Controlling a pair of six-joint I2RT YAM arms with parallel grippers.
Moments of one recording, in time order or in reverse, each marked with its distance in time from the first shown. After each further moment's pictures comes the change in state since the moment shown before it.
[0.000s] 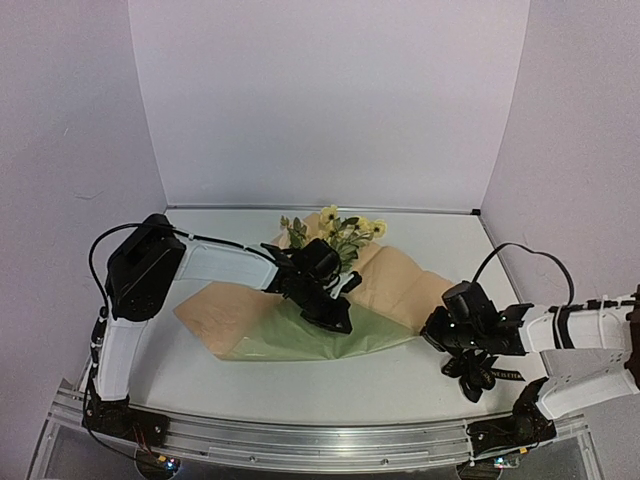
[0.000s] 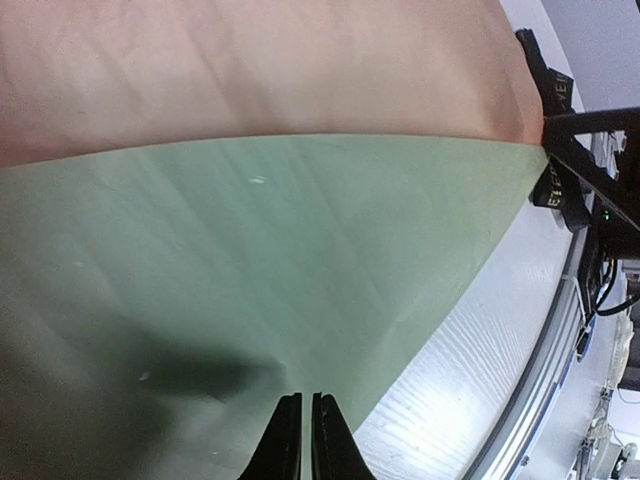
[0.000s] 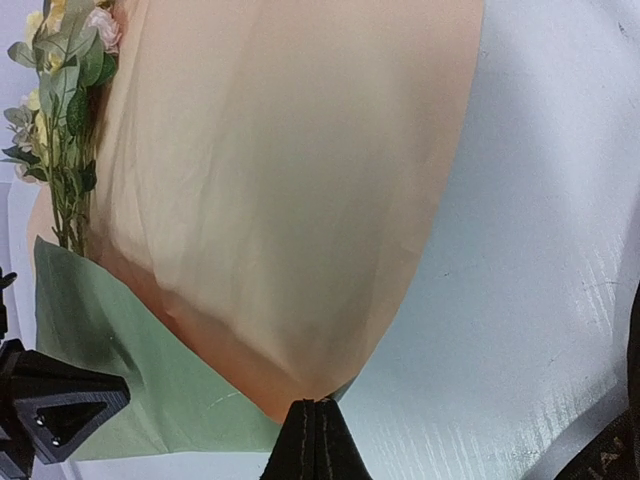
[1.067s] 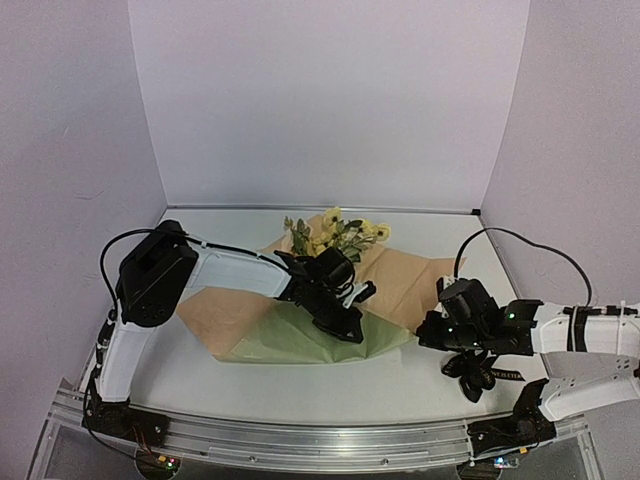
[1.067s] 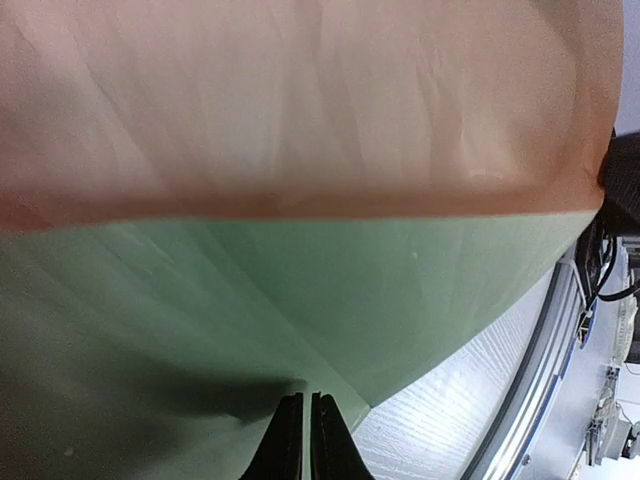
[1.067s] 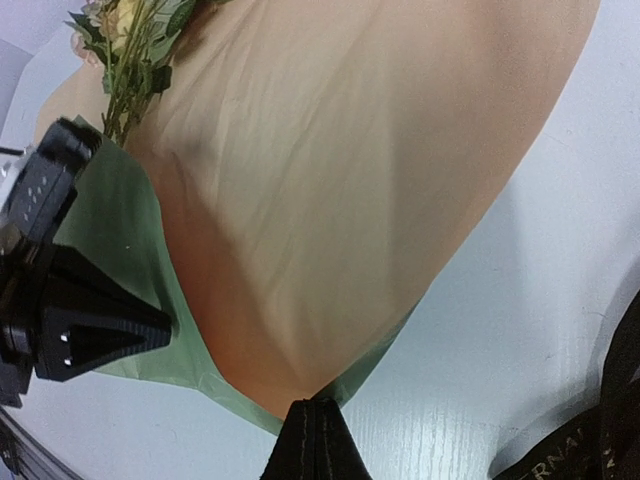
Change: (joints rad) left arm -0.051 0.059 0.064 -0.010 0.022 0.025; right arm 0.122 -0.099 0.078 -0.173 0.040 -0.303
